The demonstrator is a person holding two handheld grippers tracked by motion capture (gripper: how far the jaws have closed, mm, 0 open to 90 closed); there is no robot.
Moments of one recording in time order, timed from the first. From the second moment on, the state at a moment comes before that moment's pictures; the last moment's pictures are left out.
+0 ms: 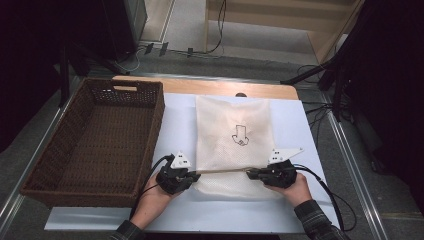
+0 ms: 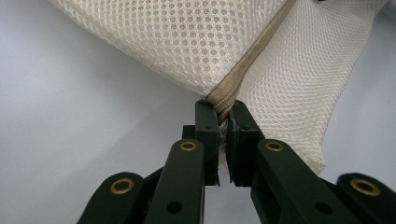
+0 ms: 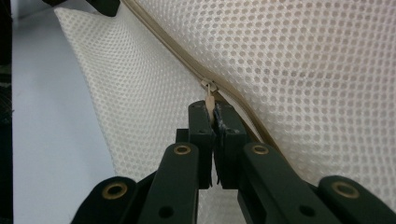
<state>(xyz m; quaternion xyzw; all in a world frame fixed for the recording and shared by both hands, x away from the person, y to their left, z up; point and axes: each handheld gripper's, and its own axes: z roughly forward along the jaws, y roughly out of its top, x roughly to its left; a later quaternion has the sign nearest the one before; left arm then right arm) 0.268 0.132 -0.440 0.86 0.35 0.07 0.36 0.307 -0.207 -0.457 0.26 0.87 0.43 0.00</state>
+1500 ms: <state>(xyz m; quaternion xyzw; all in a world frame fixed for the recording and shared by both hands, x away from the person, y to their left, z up) 0.269 0.133 -0.440 0.86 0.37 0.08 0.34 0.292 -0.264 -0.457 0.31 0.85 0.42 0.05</state>
